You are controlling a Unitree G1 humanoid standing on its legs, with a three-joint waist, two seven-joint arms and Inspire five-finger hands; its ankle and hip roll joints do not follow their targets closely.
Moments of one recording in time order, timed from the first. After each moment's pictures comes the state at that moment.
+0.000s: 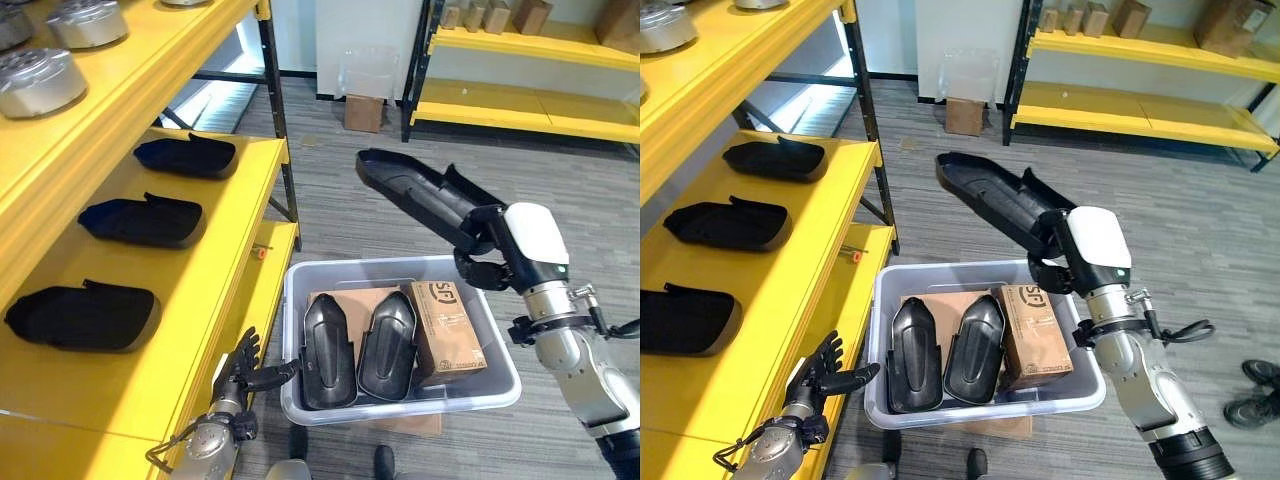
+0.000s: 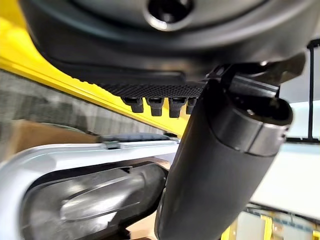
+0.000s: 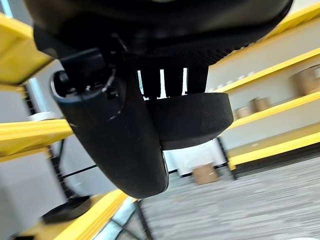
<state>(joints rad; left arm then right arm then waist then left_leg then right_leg) 0.21 0.34 -0.12 0.23 -0.42 0.00 0.13 -0.12 -0.74 0.14 -0.15 -0.45 -0.03 -0.22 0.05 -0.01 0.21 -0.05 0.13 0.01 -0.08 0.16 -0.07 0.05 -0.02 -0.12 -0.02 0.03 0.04</state>
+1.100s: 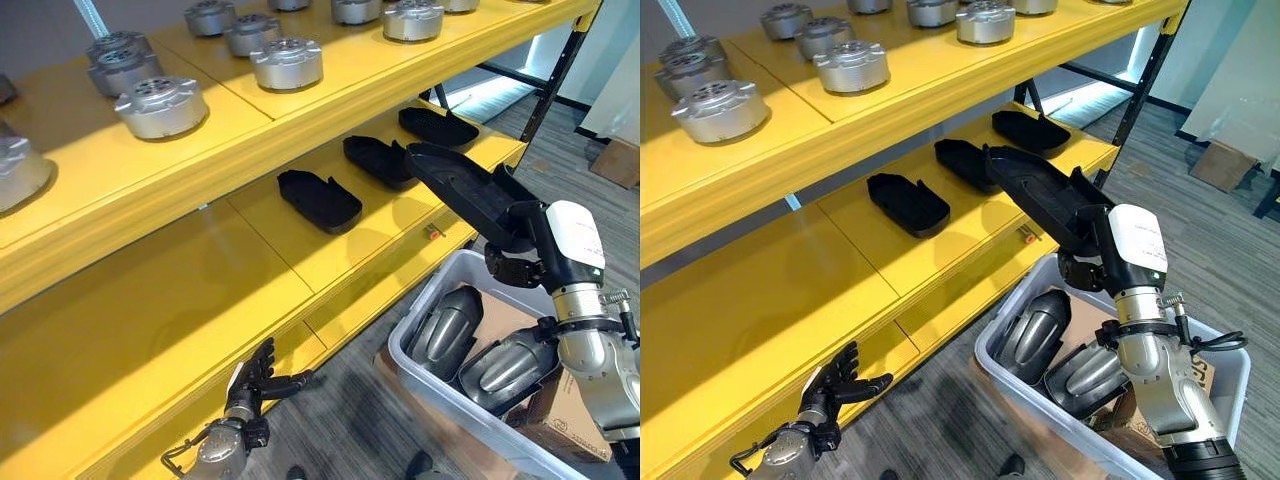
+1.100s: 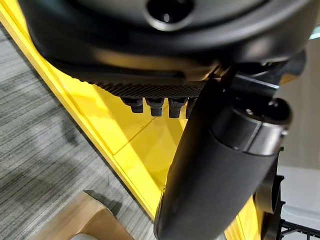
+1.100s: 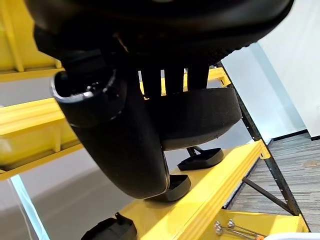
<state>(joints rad) 0.19 0.30 -0.16 0.28 -0.42 0.02 0.10 -0.05 -0.73 -0.02 -0.12 -0.43 -0.01 -0.24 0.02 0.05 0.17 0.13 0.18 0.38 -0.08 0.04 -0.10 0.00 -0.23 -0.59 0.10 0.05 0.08</state>
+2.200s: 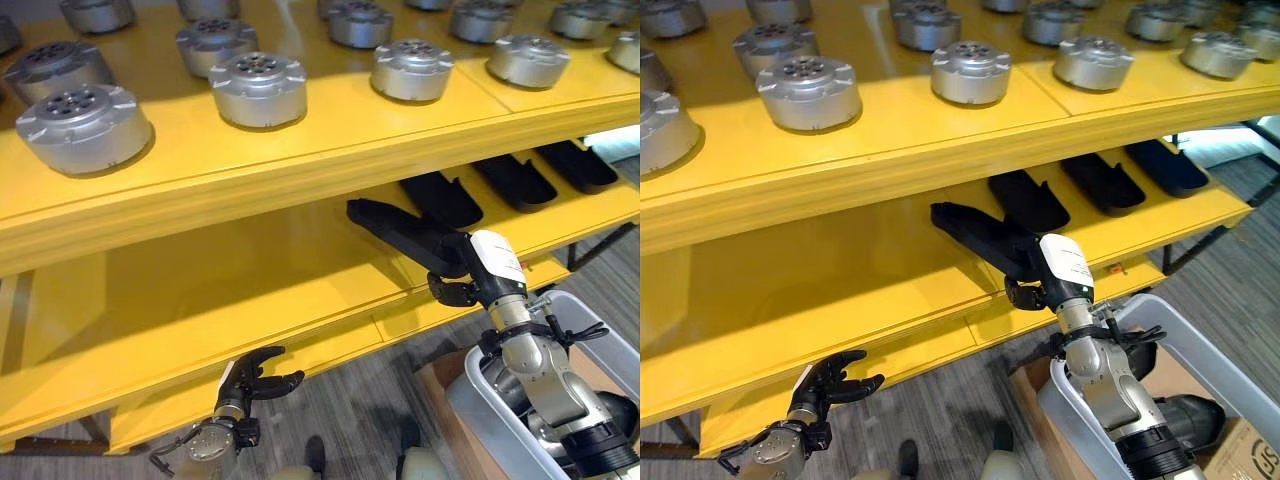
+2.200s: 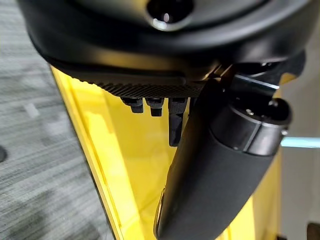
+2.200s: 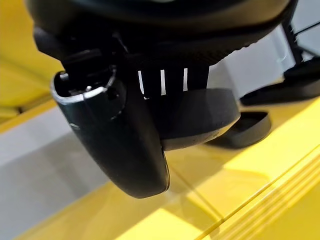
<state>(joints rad) 0.18 0.34 -0.16 0.29 -0.40 0.02 0.12 -0.14 -0.63 0.20 -0.04 -0.45 0.01 -0.18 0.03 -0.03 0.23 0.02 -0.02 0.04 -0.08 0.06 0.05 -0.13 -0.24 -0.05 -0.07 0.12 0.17</state>
